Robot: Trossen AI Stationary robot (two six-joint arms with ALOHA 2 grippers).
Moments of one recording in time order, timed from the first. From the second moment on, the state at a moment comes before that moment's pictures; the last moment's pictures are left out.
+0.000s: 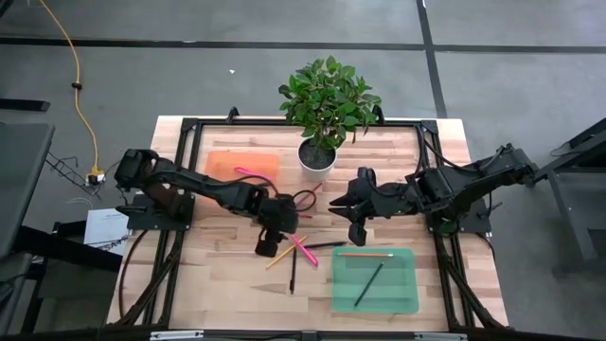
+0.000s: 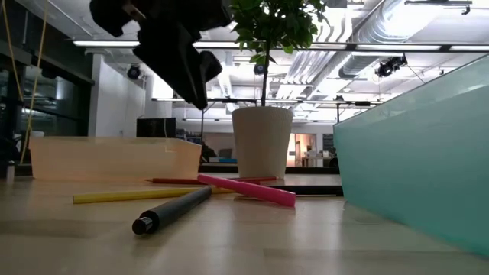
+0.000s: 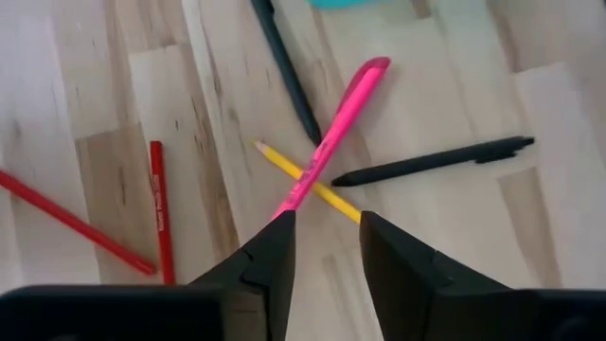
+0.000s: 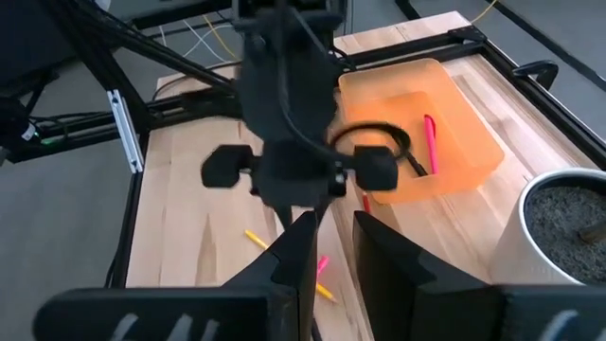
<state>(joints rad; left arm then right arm) -0.06 1.67 1.16 -0.56 0.10 0.07 0.35 1.37 1.42 -0.62 0.38 0.39</state>
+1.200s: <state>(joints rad) -0.06 1.93 1.40 -0.74 0.09 0.25 0.39 1.21 1.42 -0.64 0.49 0.34</state>
